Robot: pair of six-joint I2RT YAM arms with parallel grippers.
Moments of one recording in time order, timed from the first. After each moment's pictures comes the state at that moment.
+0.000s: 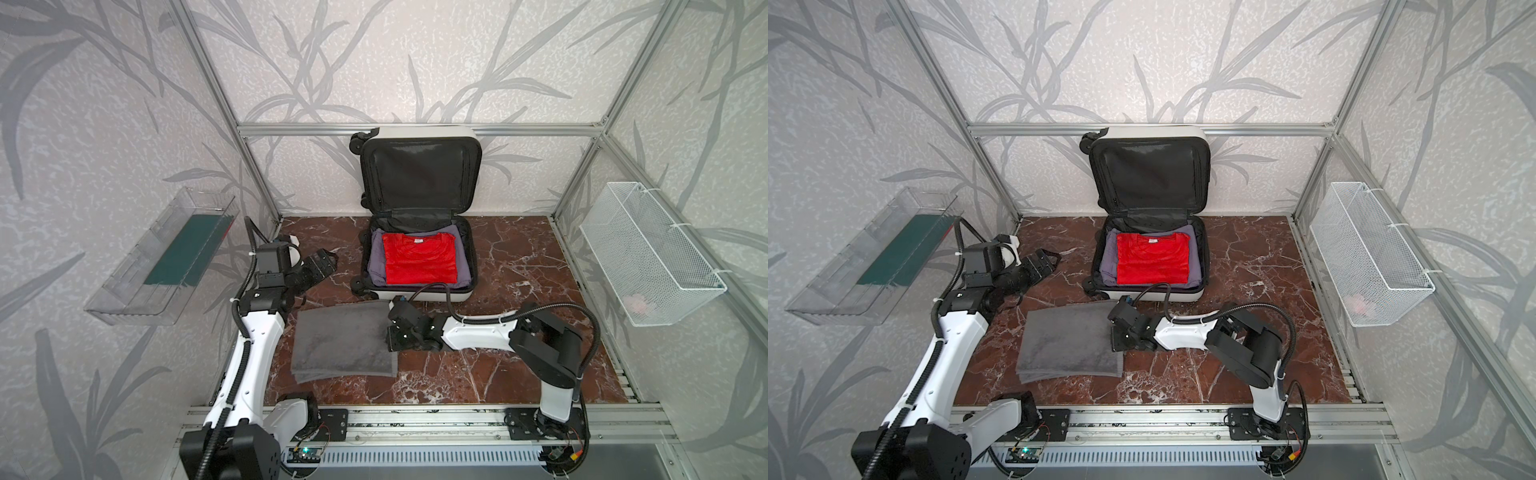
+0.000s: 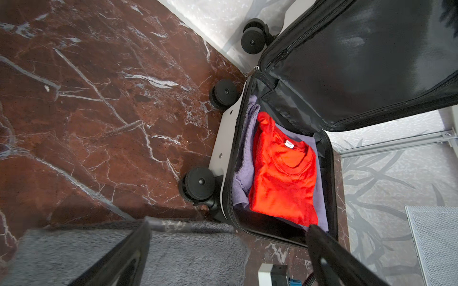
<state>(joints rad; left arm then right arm) 0.11 1.07 0.97 -0.54 0.37 -0.57 1.04 1.86 1.02 -0.08 -0.07 0.86</state>
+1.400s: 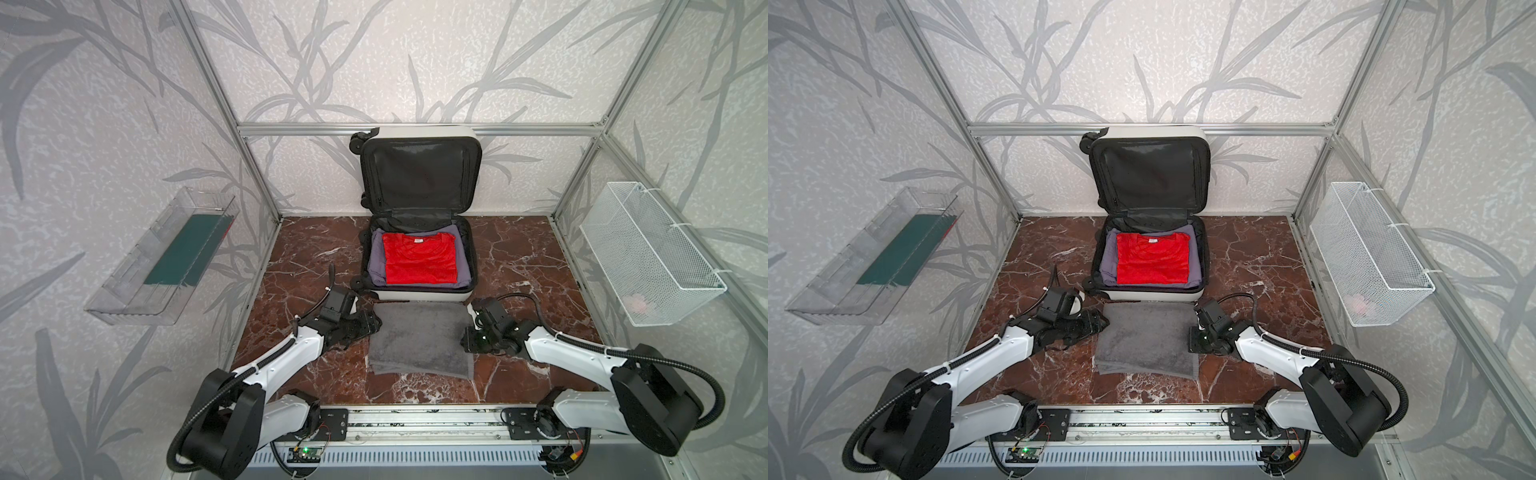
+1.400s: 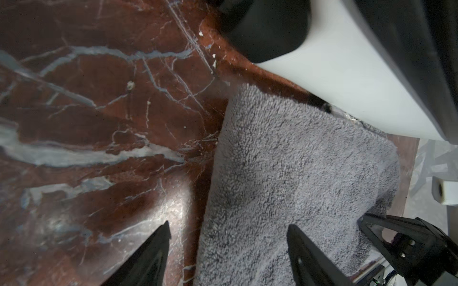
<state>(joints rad) -0.37 1.21 0.53 -0.31 0.28 -0.74 0.62 1.29 0.52 -0.31 -0.17 0.66</state>
